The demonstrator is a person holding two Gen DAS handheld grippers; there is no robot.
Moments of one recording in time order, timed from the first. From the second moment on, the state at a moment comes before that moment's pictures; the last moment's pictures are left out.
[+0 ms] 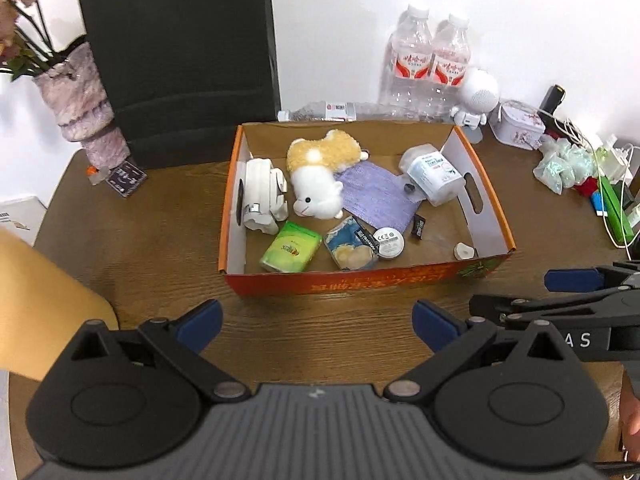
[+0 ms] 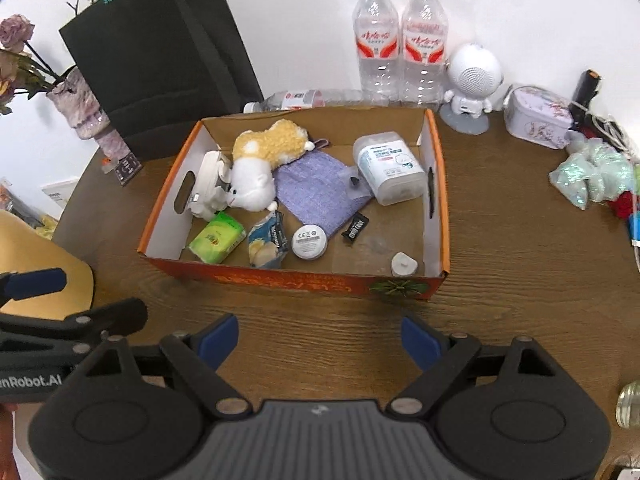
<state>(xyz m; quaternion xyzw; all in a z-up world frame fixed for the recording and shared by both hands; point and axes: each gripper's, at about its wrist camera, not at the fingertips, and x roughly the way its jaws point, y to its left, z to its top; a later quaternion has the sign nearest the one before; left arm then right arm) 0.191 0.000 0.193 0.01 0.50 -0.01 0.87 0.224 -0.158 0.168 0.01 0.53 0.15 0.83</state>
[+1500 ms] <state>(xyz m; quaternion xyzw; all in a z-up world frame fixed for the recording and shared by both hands) 0.015 0.004 -0.001 0.01 0.35 0.00 0.94 0.036 -0.189 -0.009 -0.03 0.34 0.12 0.93</state>
